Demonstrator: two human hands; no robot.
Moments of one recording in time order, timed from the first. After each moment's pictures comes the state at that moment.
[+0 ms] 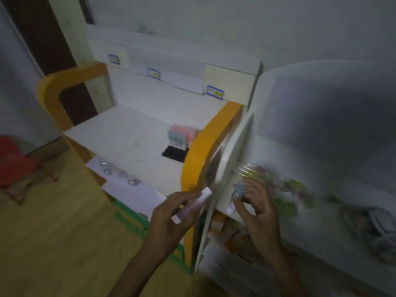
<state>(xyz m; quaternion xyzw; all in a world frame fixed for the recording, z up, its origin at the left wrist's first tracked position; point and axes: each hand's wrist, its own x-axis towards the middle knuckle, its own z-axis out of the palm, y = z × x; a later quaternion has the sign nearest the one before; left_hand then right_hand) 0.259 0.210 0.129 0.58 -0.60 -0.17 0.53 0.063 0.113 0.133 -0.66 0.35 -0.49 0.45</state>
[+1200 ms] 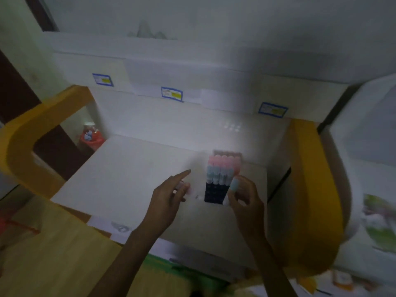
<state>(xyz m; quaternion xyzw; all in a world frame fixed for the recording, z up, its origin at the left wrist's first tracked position) 0.571 0.016 0.100 0.58 -0.61 -0.27 0.46 0.356 -0.013 0.062 -0.57 0.50 -0.54 0.36</state>
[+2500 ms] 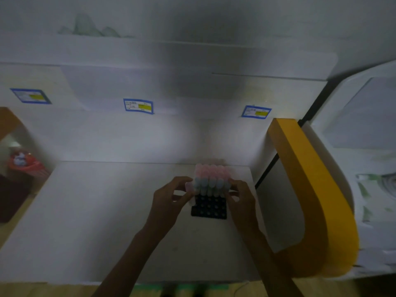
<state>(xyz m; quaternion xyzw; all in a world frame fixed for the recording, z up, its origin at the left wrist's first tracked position) 0.576 -0.072 0.086 0.48 -0.69 -0.28 0.45 0.362 -0.071 0.023 -0.57 0.62 -0.49 0.24</state>
